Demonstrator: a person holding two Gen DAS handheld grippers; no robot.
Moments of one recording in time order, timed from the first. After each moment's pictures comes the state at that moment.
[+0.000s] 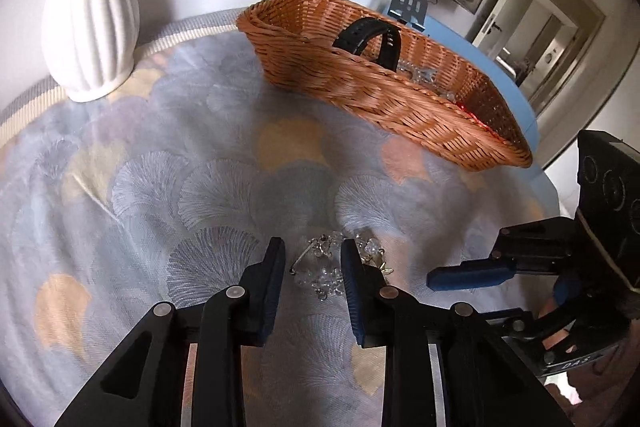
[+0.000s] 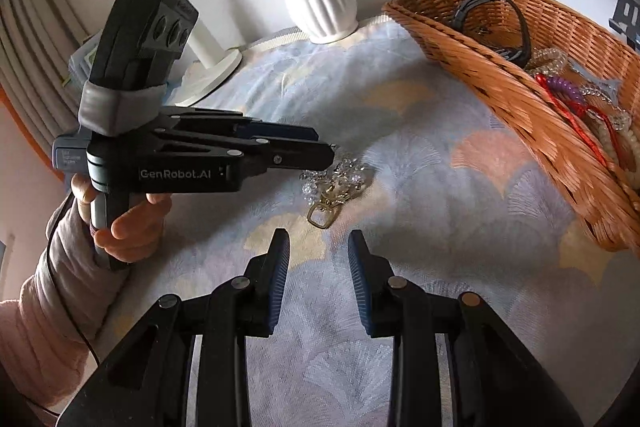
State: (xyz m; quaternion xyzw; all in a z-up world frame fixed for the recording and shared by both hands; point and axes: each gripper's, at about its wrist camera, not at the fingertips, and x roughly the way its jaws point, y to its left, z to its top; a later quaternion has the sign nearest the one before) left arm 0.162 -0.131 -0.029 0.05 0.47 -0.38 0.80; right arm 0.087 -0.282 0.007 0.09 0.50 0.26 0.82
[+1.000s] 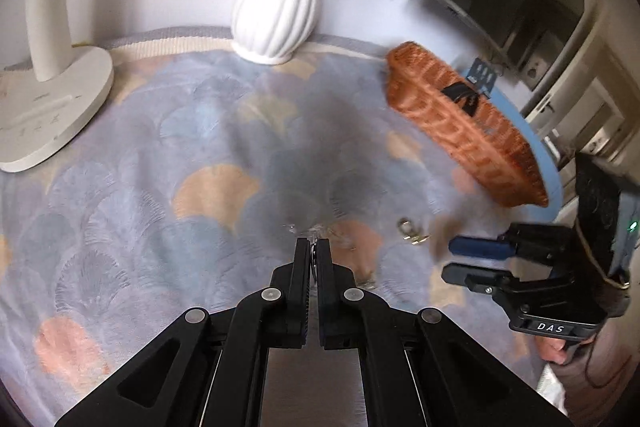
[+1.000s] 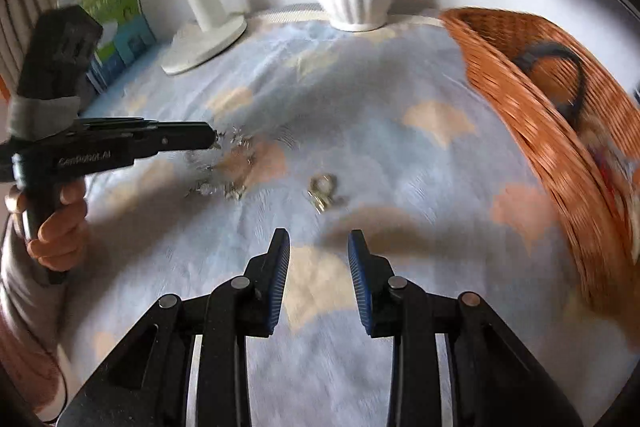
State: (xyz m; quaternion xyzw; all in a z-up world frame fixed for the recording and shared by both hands) left arm 0.131 -0.019 -0.019 -0.06 0.46 -0.26 0.85; right arm 0.116 -0.216 0.005 -0.02 0.52 0.24 0.82
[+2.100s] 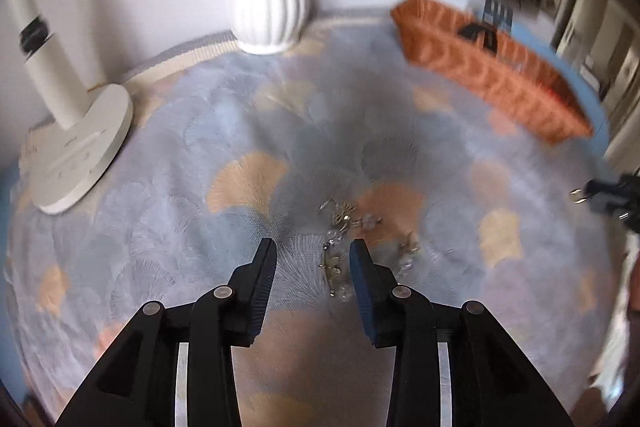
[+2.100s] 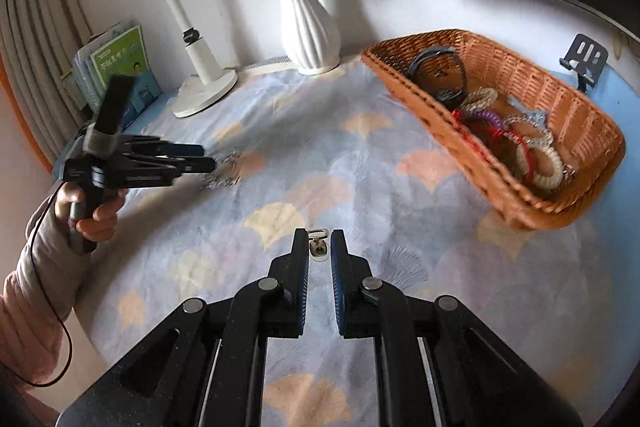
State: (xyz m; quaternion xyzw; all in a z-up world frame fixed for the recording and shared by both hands) left arm 0.118 -0.044 -0.025 0.11 0.47 -0.21 0.85; right arm 0.037 -0.310 0.043 0.05 0.45 0.22 0.86
